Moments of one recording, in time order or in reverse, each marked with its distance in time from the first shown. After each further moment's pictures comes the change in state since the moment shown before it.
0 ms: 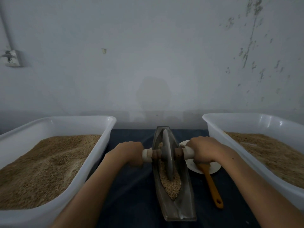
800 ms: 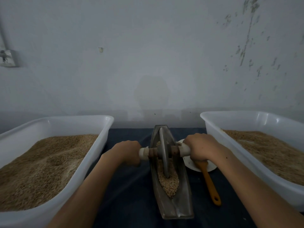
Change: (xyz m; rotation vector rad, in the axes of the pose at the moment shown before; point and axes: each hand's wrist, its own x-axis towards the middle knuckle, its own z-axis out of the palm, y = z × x) left_hand -0.001 -0.004 0.003 -0.051 0.005 0.045; right_hand -0.006 -0.008 -0.002 -0.046 0.076 0.033
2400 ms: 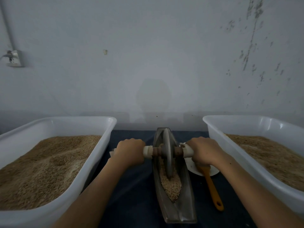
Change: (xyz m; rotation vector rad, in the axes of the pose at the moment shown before) left_hand 0.007 -0.001 0.007 0.103 0.286 0.017; right_hand 0.007 0.007 0.014 0.083 0.098 0.022
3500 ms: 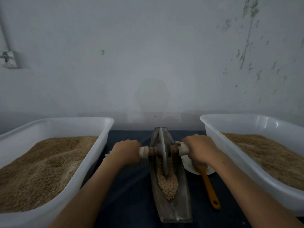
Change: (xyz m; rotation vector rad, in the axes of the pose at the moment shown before) left_hand -0.001 -0.002 -0.002 -0.035 -0.088 -0.026; right_hand 0.002 -0.002 0.002 -0.061 0.088 -0.019
